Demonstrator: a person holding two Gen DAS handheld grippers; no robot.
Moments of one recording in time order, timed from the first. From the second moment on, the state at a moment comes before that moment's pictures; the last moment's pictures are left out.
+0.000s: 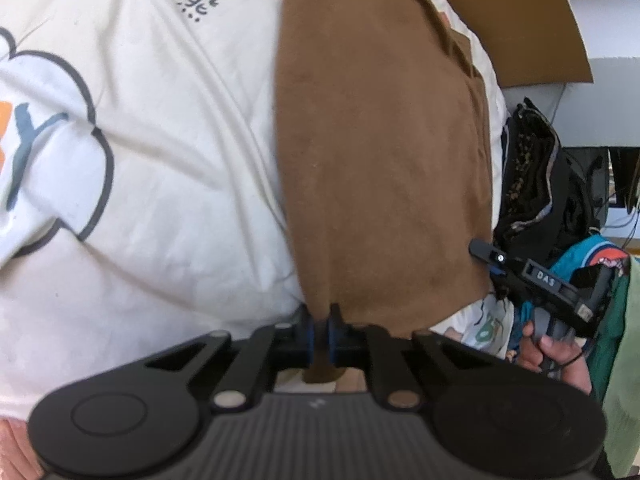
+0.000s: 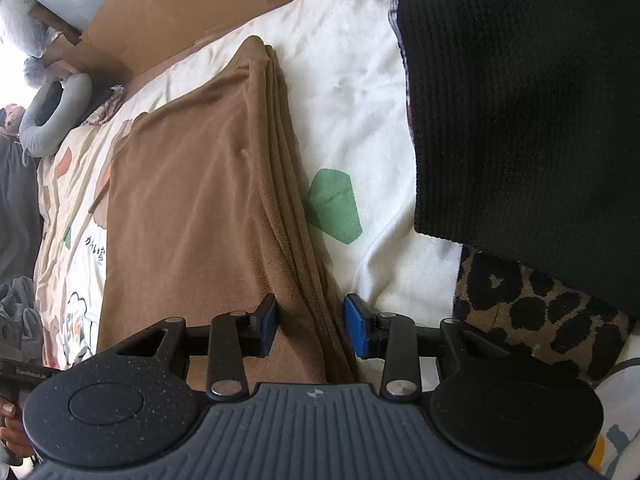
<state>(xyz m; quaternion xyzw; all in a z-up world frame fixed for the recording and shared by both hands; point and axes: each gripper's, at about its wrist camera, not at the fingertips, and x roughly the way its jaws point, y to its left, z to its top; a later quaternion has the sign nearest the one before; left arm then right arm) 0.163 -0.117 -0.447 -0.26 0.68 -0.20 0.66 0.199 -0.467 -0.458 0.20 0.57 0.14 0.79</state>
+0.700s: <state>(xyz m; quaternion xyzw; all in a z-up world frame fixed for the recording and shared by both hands) 0.170 -0.099 -0.412 -0.27 0.68 -0.23 0.65 0.191 -0.463 -0.435 0.25 0.57 0.17 0.77</state>
